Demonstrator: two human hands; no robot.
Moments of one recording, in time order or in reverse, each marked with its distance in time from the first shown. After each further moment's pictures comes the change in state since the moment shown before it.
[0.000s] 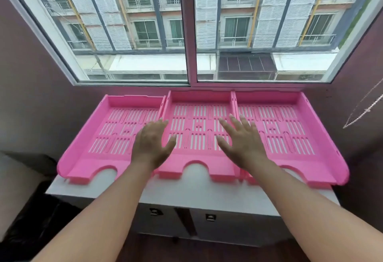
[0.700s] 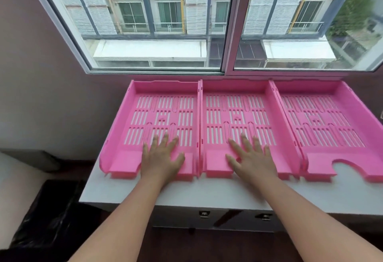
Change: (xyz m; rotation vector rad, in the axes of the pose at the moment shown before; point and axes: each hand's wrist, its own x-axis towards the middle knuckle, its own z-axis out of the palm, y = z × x) left_hand -0.019 -0.137 0.025 0.046 -0.341 -0.104; right_hand 0.000 -0.094 0.102 -0.191 -0.319 0.174
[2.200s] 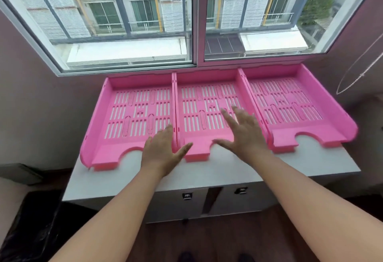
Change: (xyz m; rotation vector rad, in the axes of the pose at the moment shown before) left_hand -0.025 0.057 -0.013 -0.037 0.019 0.182; right_hand -0.033 0.027 -0.038 0.092 0.306 -0.035
